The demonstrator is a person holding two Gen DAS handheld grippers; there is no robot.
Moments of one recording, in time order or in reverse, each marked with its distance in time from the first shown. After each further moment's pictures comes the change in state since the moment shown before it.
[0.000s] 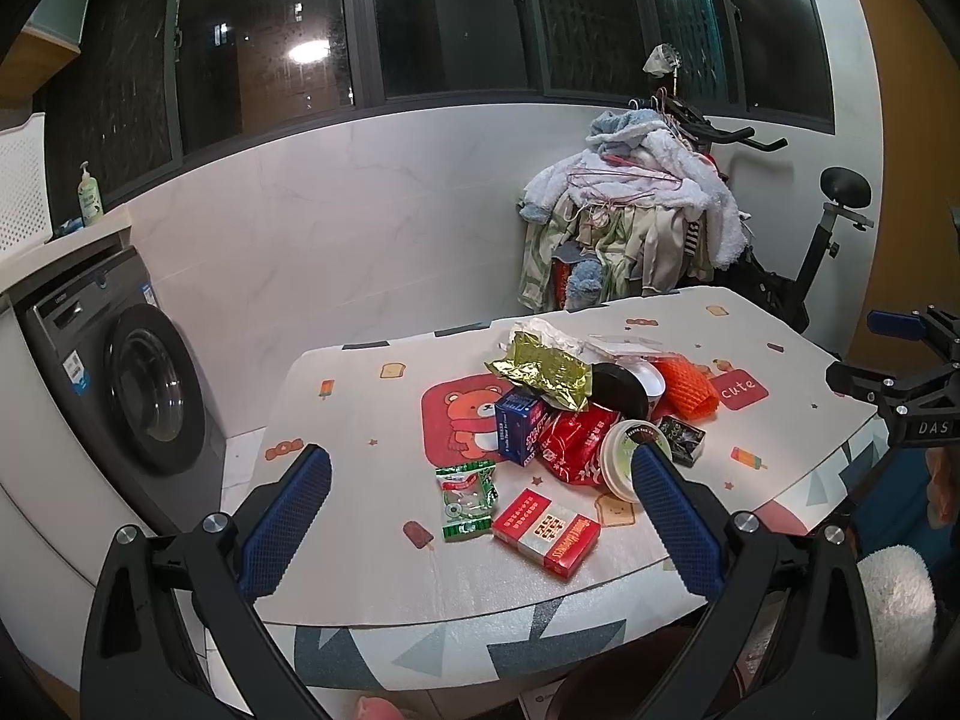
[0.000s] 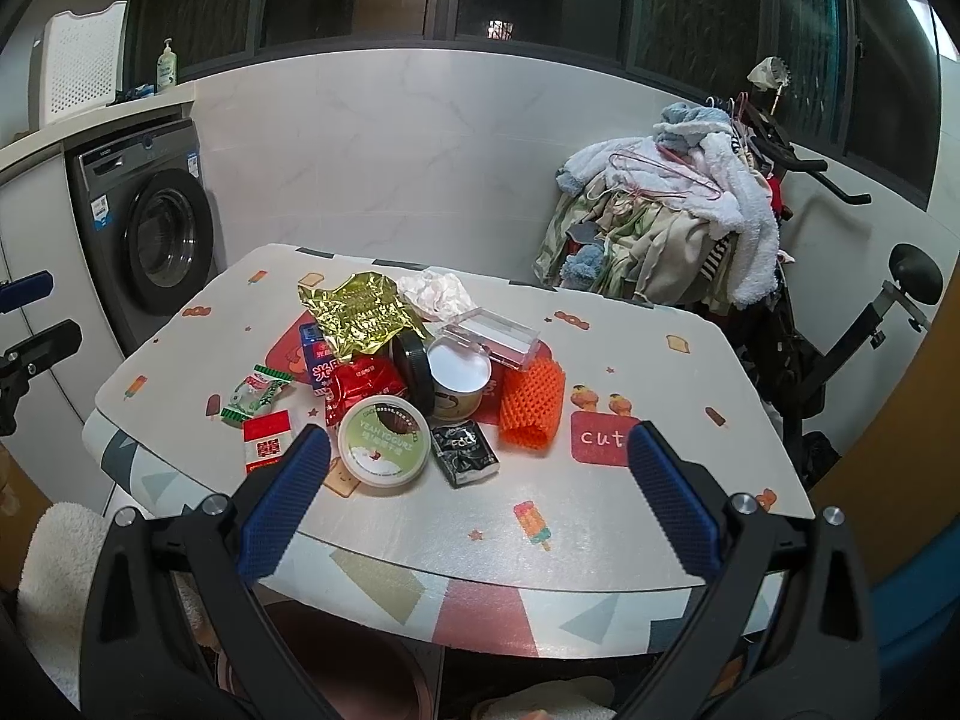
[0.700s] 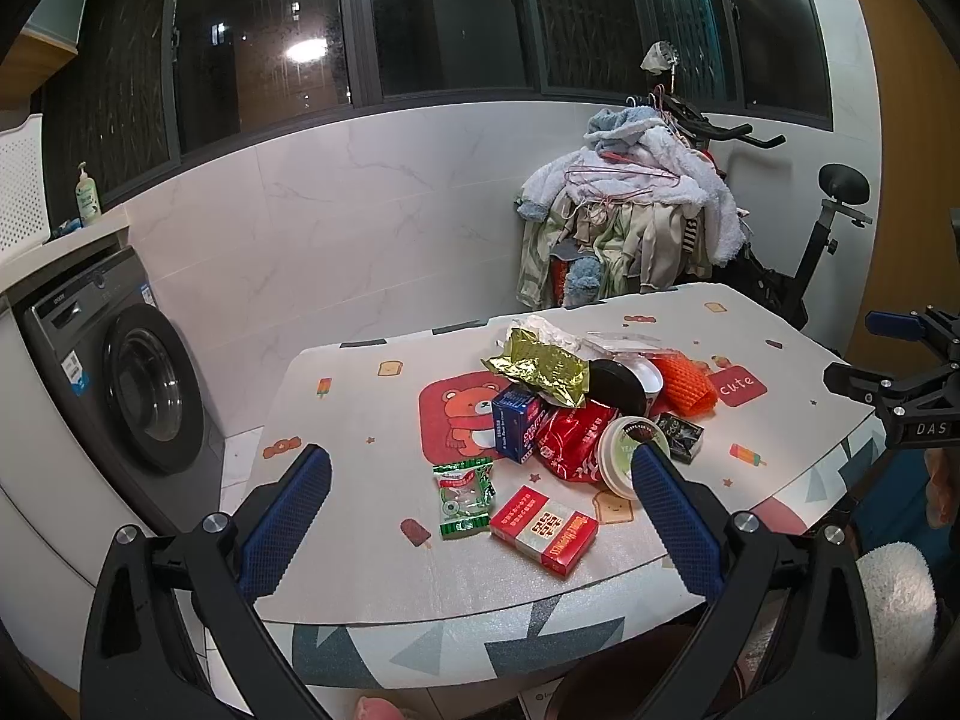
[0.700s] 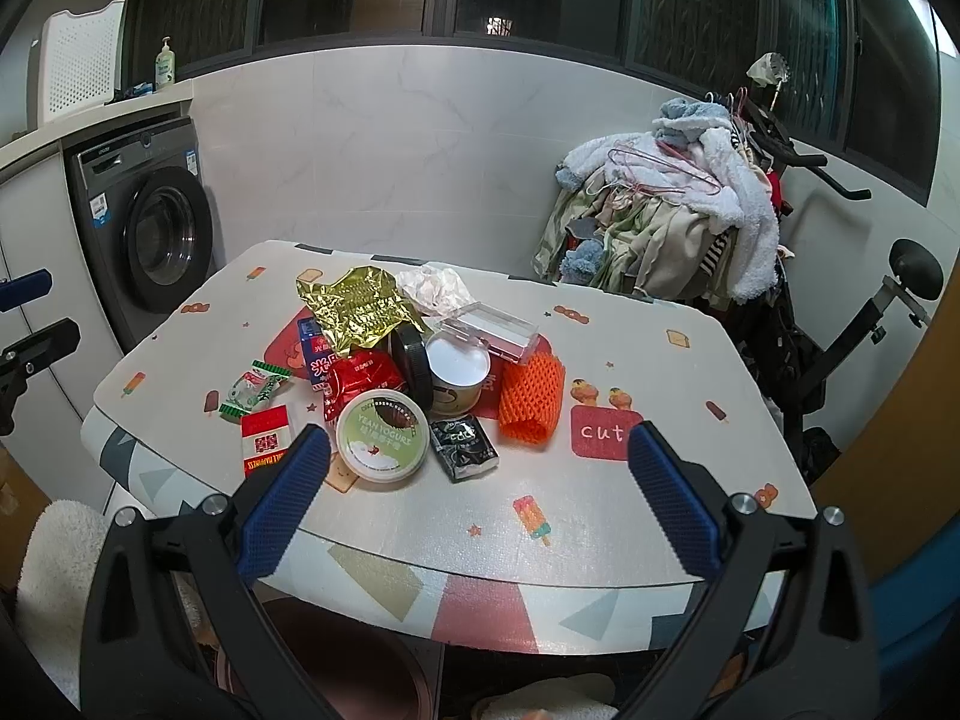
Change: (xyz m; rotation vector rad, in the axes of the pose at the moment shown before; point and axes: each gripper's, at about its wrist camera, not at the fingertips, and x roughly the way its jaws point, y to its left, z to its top) left arm -0.002 -0.001 0.002 0.005 0.003 -0.001; right arm 0.000 0.000 0.001 0.000 0.003 0.003
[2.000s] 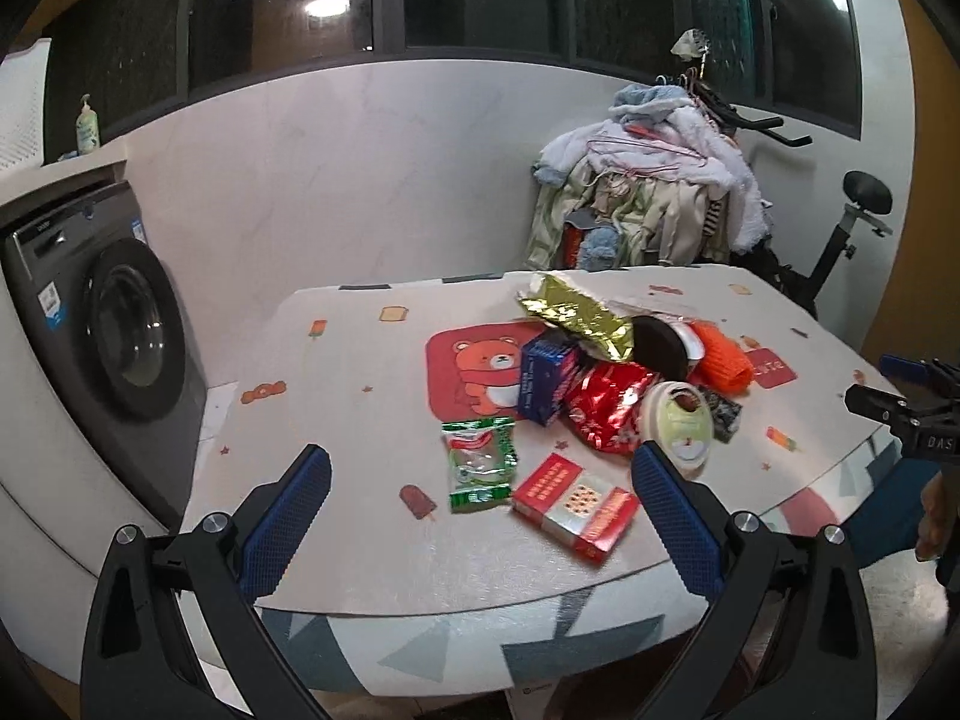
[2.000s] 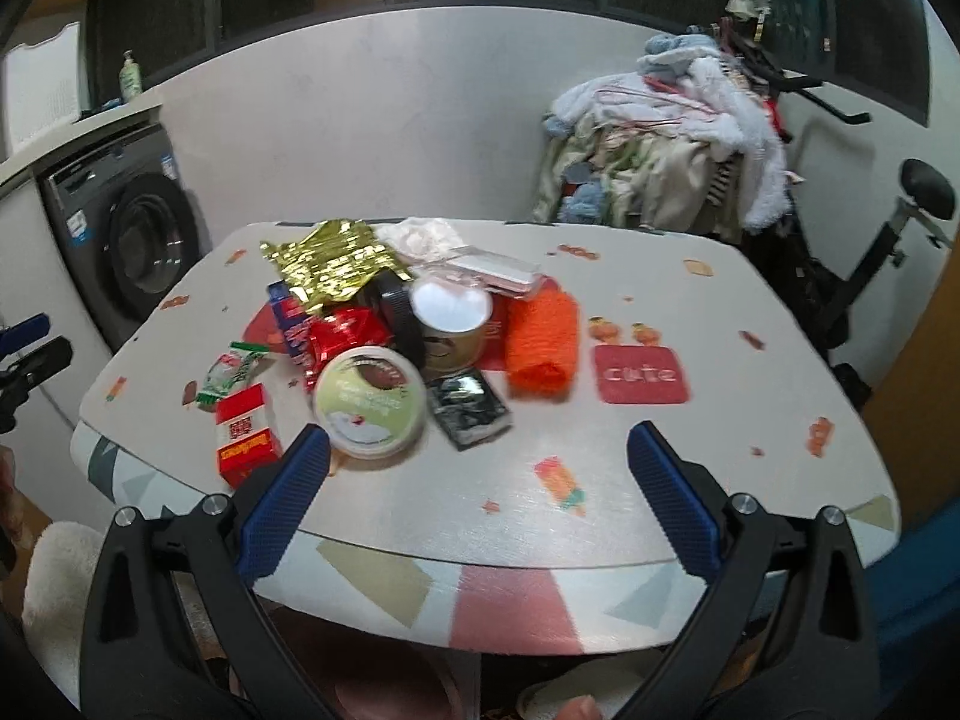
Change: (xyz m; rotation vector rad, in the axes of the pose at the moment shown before) left arm 0.068 0.034 -0.038 -0.087 0.068 -0.016; right arm 0.069 -0.007 -0.039 0.120 0.073 0.045
